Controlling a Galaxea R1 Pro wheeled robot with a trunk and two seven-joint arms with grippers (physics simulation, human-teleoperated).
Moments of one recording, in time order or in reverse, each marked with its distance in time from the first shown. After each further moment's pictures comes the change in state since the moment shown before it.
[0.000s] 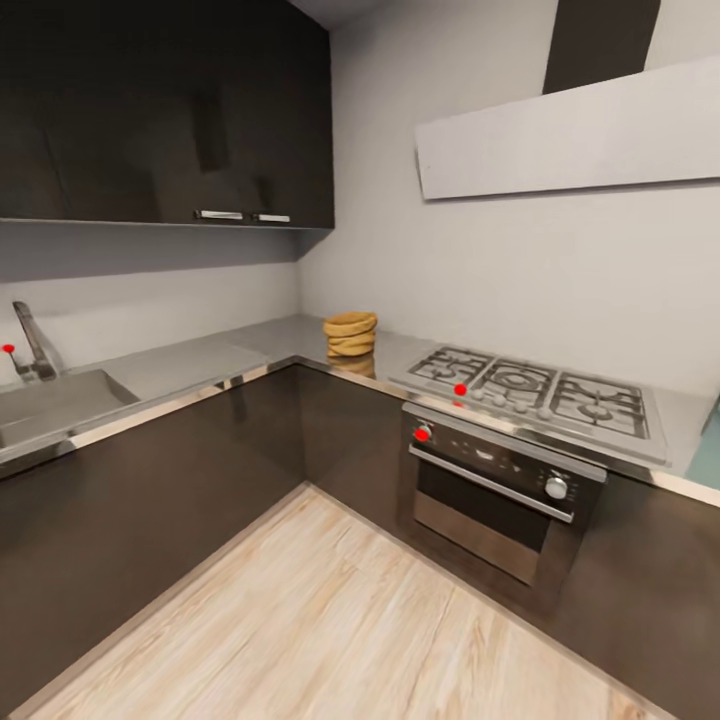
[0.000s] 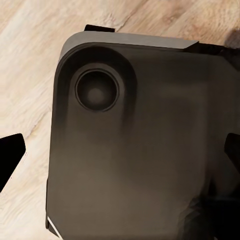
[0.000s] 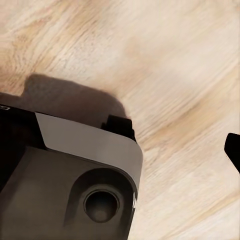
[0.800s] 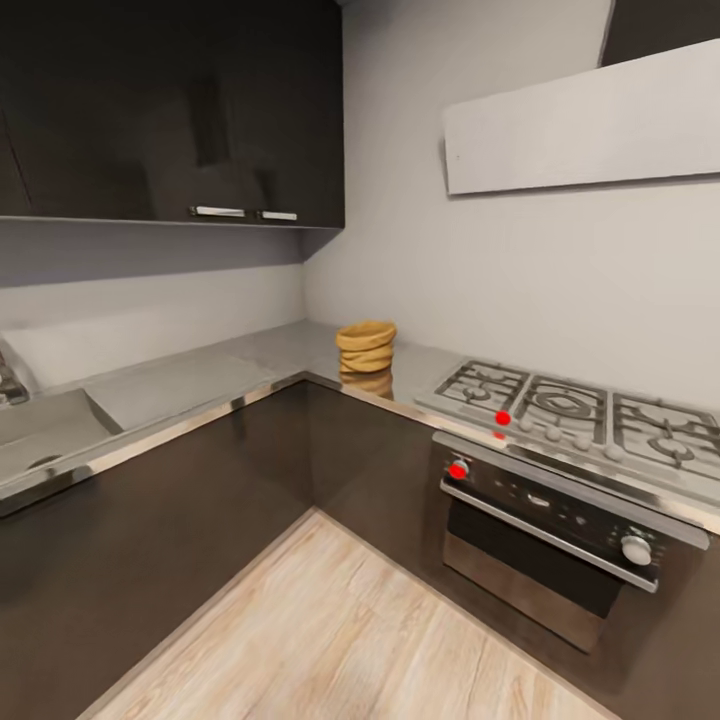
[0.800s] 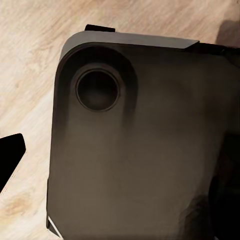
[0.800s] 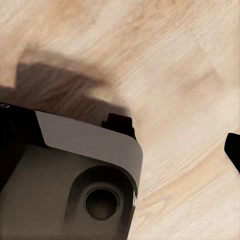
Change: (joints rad) left arm 0.000 0.001 0.000 0.000 0.000 0.002 0.000; right arm 0.000 0.000 0.000 0.000 0.000 0.008 0.000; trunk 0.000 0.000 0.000
